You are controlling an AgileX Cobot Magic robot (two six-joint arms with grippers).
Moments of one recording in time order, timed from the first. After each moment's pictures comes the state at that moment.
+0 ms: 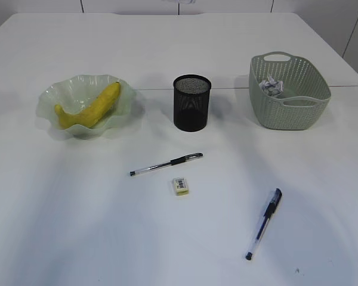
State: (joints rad) left arm 0.08 1.63 -1.81 -1.07 1.22 0.88; right arm 0.11 1.99 -2.03 1.51 1.24 -1.16
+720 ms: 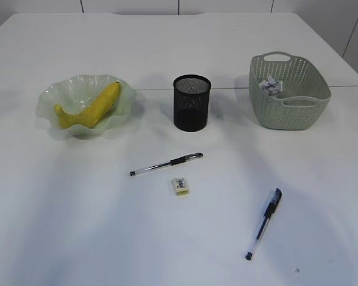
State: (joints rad) left arm 0.08 1.60 -1.81 -1.25 1.23 0.94; right arm 0.11 1.99 -2.03 1.54 1.23 -1.16
